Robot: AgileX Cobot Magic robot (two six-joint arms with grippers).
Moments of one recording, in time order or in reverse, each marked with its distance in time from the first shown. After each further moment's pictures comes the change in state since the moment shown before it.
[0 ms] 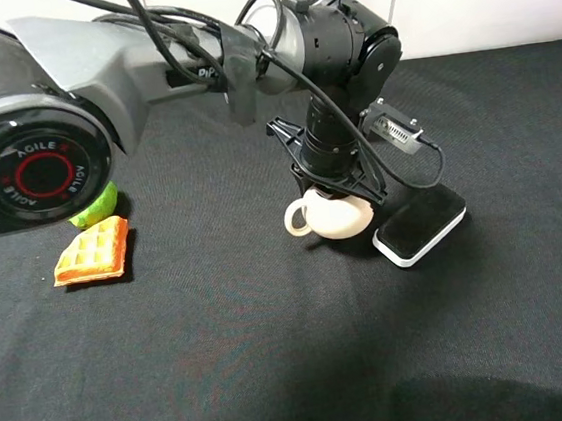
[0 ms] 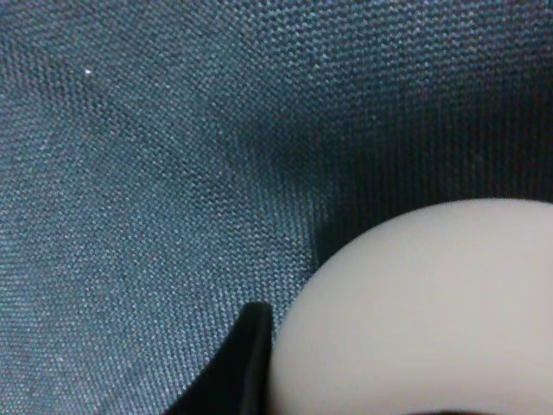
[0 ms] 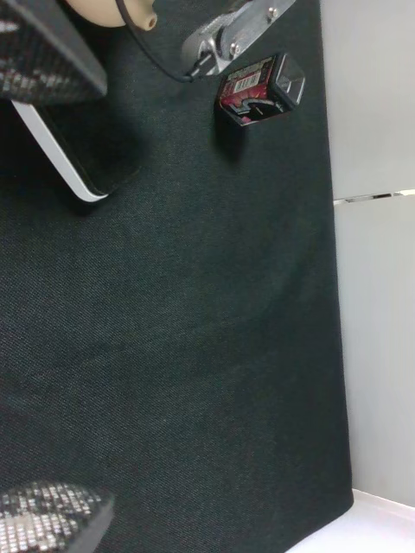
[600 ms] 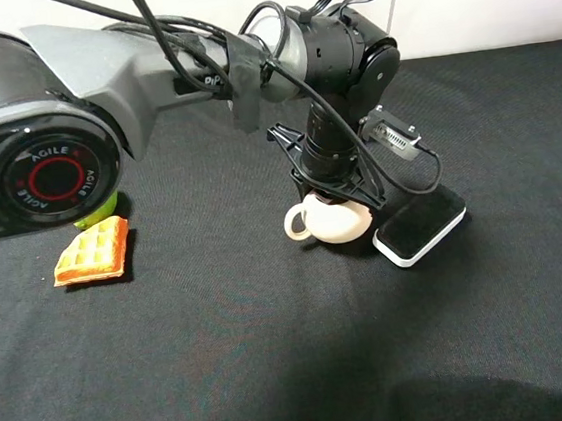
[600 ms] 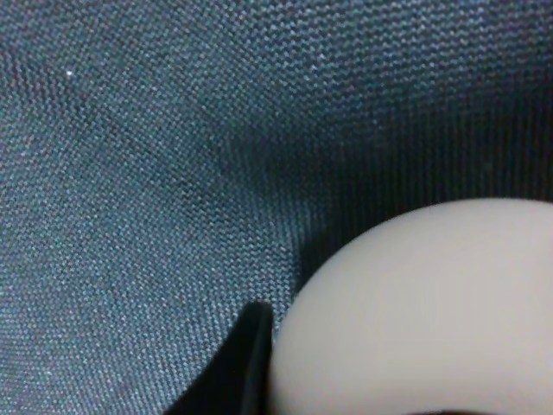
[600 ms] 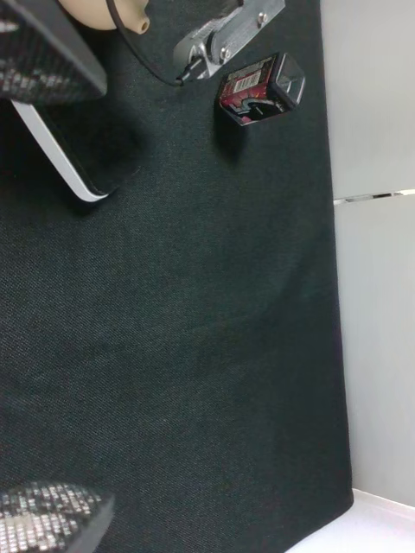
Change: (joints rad) left arm 0.000 0.012 0.000 0.000 -0.008 0.000; right arm 0.000 0.000 0.000 0.000 0.000 0.000
